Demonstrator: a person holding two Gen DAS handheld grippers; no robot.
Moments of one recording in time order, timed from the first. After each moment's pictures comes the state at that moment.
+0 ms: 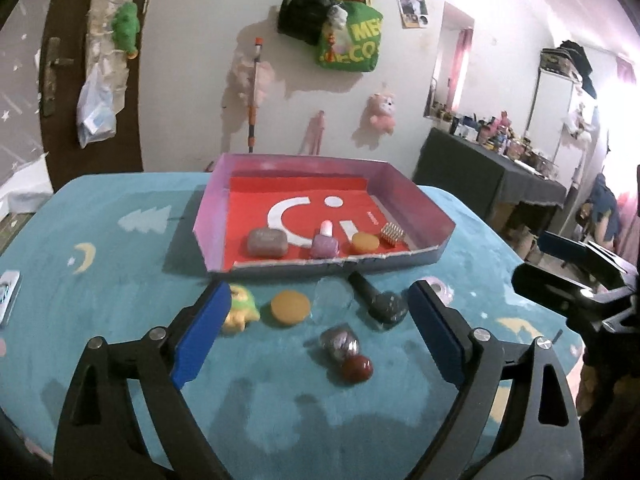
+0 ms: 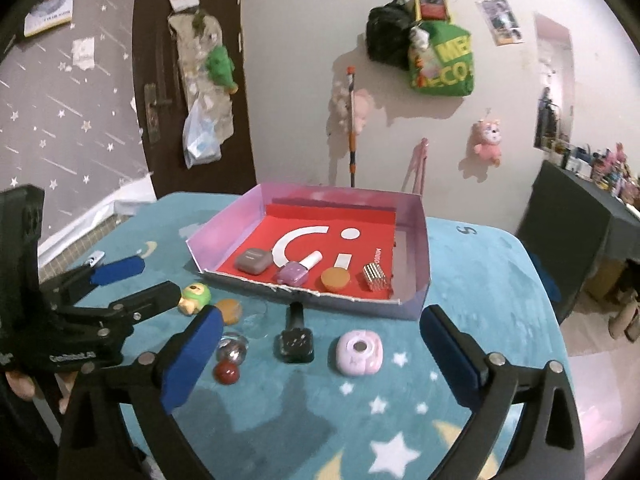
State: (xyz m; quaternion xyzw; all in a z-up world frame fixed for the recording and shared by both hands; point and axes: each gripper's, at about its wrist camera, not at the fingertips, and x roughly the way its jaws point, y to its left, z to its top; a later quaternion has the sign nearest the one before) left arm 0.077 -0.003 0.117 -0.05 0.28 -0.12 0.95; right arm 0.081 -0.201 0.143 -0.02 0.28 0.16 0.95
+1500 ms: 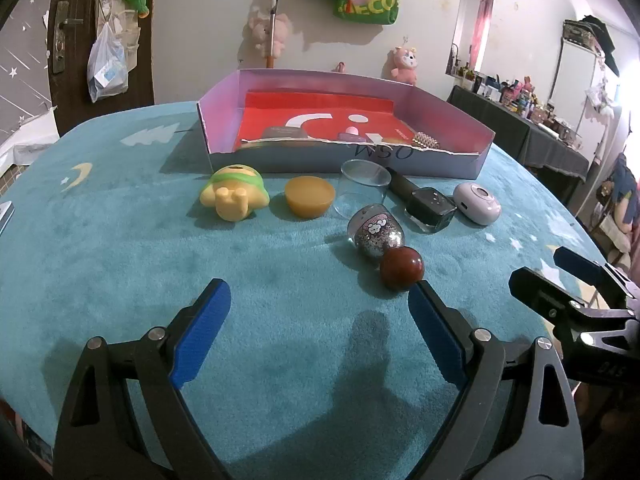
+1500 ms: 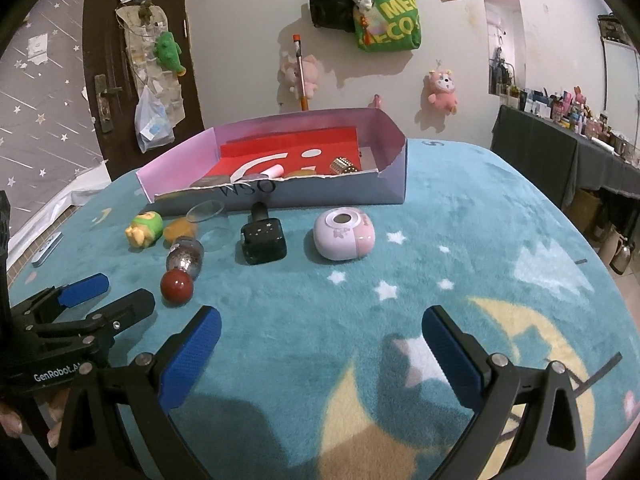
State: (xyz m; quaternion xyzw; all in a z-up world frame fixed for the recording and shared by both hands) left arm 0.068 -0.010 0.030 -0.03 0.35 -0.08 0.93; right arm 0.058 -0.202 0.037 0.02 0.32 0.08 0.94
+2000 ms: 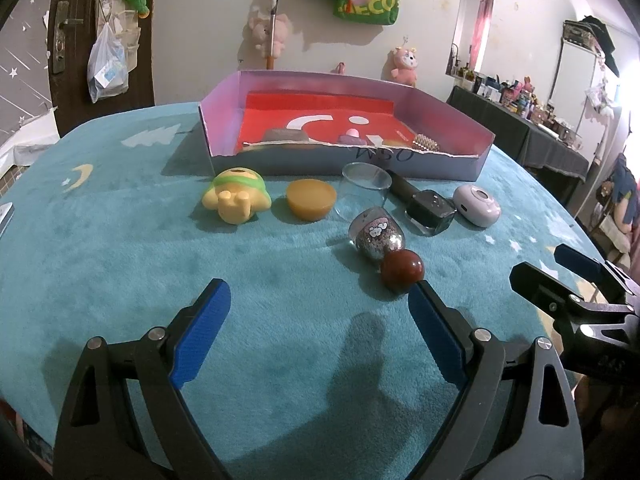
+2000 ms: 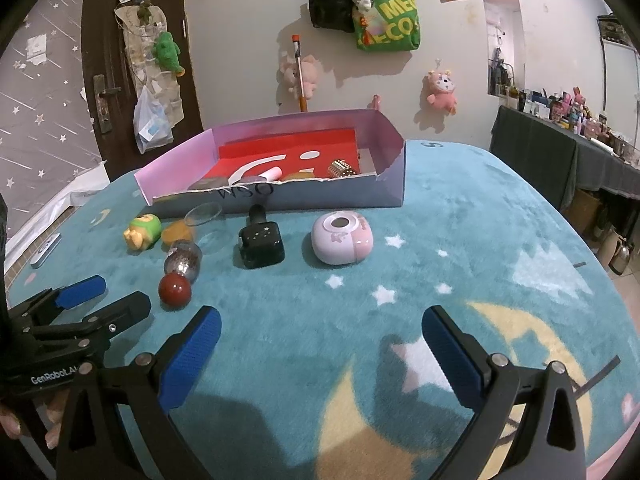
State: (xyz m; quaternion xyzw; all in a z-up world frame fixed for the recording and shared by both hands) left arm 0.068 -0.010 0.031 -0.03 0.35 -0.08 0.93; right arm 0.061 -0.200 0.038 0.02 0.32 0.07 0.94
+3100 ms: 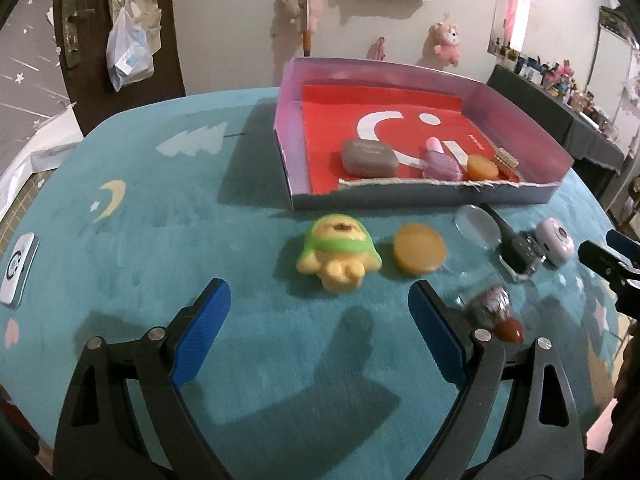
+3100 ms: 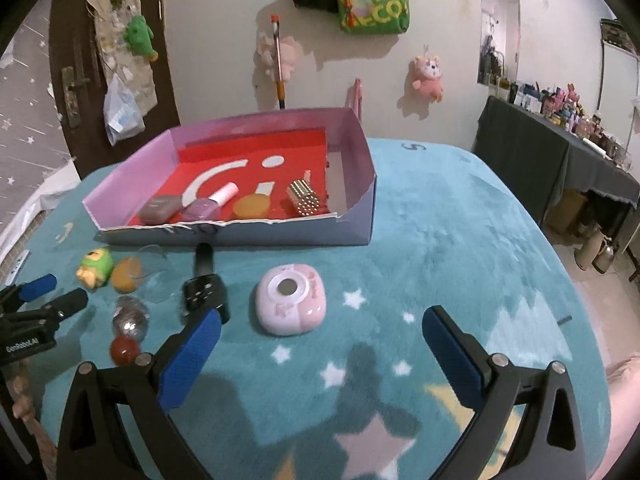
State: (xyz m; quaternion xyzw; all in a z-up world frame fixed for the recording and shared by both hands) left arm 0.141 0.041 0.051 -0.01 0.41 -0.02 0.91; right arm 0.134 -0.223 0.060 0.00 0.37 0.04 0.93
